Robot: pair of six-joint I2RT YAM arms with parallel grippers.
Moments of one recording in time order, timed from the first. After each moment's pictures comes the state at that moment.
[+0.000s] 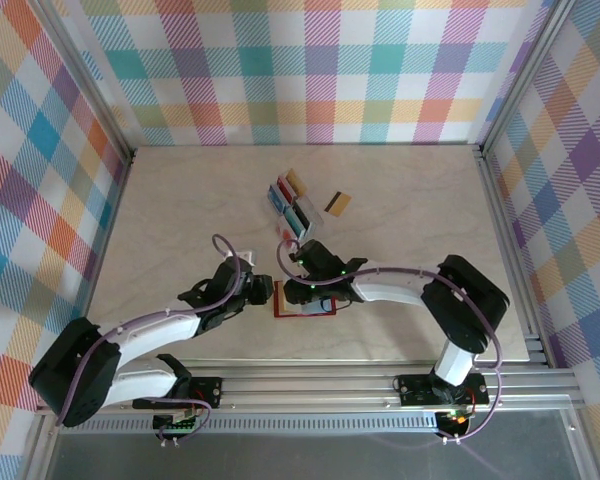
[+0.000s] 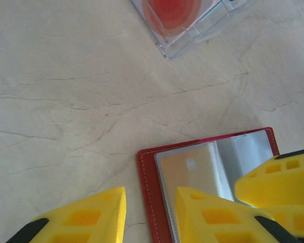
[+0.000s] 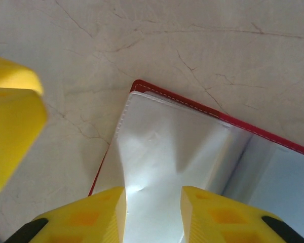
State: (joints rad) left arm -0.66 1.18 0.43 0.02 -0.06 -0.66; right arm 0.93 1.73 0.95 -0.17 -0.15 0.56
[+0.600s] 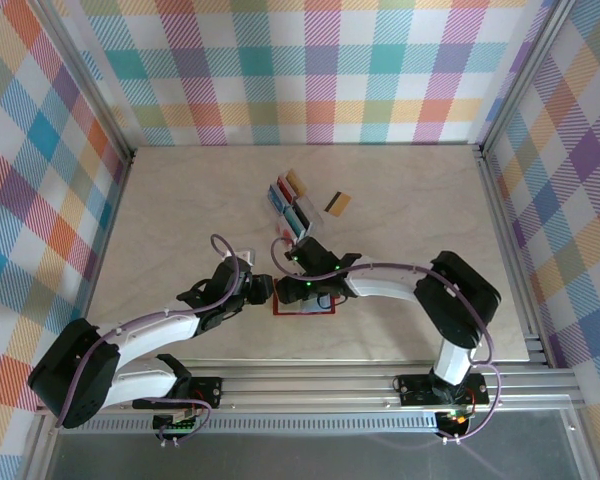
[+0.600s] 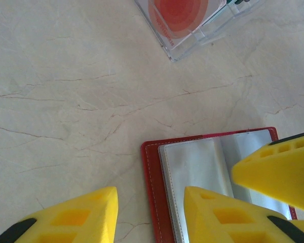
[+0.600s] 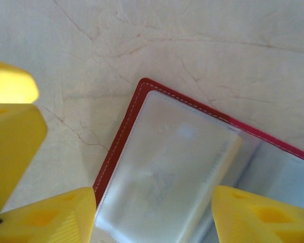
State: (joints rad) left arm -0.65 1.18 0.43 0.02 -0.06 -0.66; right arm 0.92 1.74 1.01 -0.23 -0.15 0.53
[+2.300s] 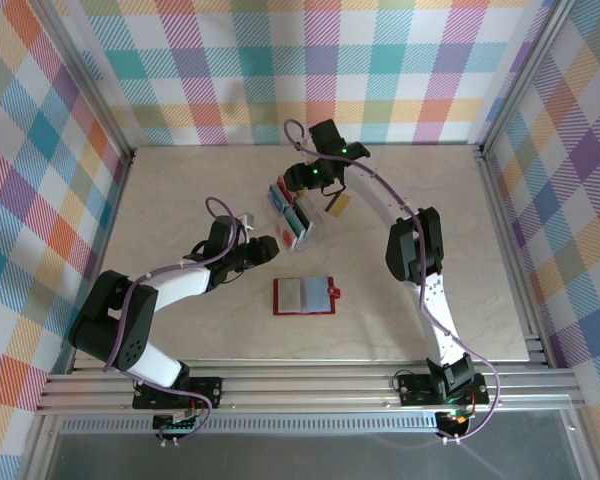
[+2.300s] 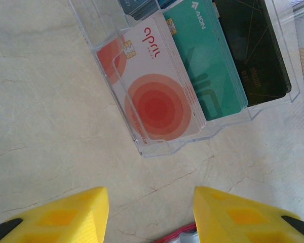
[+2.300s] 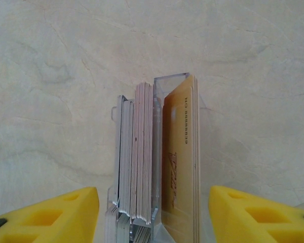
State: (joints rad) left arm -0.40 1.52 0.68 0.15 0.28 -0.70; right arm 0.51 2.40 2.32 -0.83 -0.32 0.17
